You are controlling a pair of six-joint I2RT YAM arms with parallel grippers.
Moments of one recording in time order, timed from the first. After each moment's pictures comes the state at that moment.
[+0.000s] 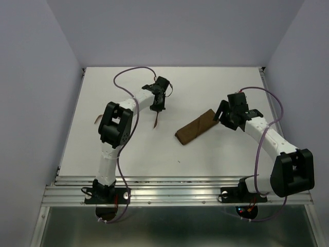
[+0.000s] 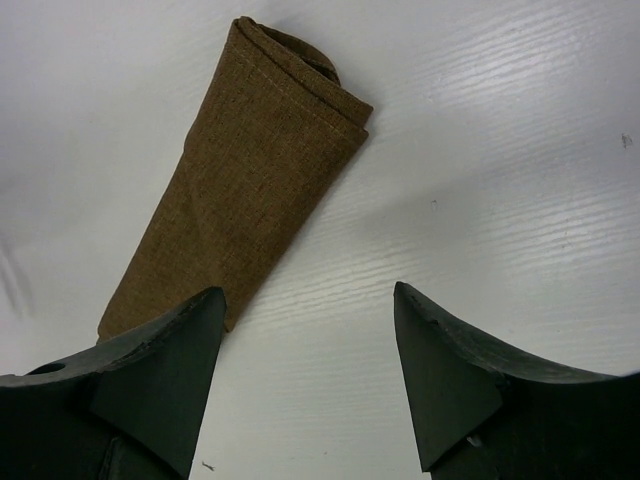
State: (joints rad) left arm -0.51 2.24 1.79 -0.64 -0.19 -0.36; right arm 0.22 1.33 0.95 -0.51 0.12 0.64
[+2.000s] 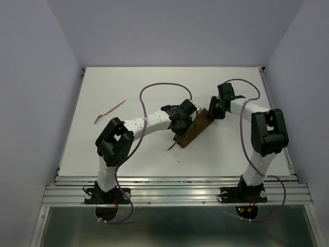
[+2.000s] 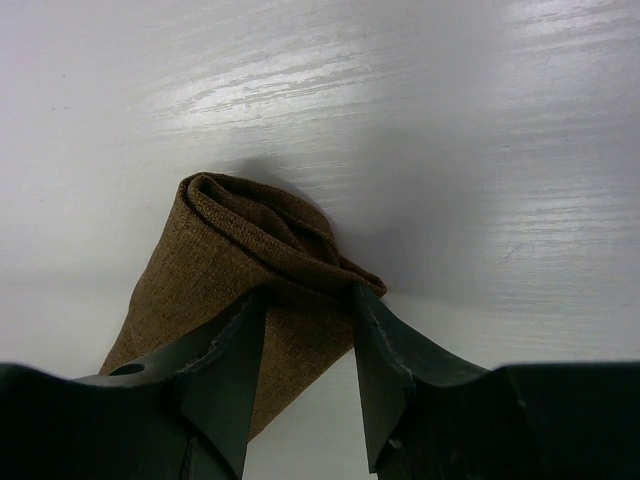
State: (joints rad) left arm -0.90 1.91 1.47 -0.63 0.00 -0.25; right arm 0.18 1.85 1.21 -0.38 -0.09 0.45
